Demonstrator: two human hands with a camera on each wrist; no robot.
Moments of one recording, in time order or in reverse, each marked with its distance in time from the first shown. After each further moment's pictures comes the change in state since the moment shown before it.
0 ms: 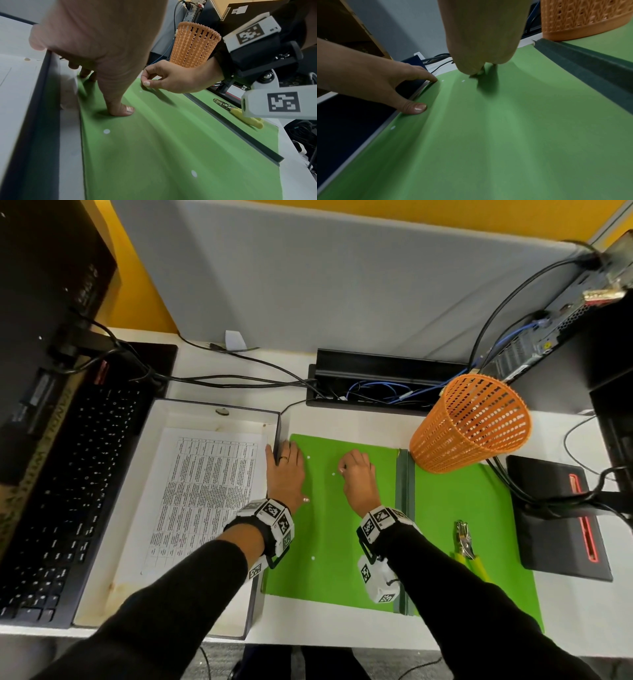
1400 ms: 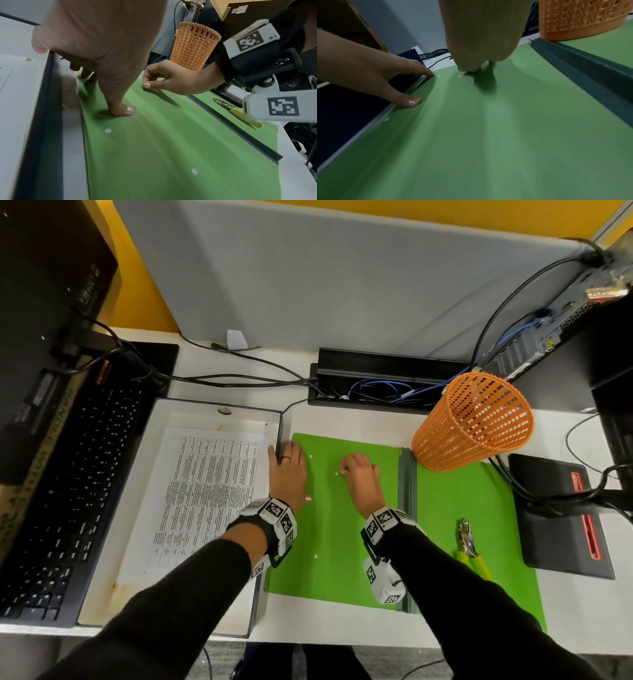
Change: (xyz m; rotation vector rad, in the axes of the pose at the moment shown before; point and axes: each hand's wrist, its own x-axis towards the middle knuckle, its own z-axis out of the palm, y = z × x) left_hand -0.002 -0.002 0.001 0.019 -0.003 0.017; right_hand -0.006 0.005 -0.001 0.003 0.009 -0.056
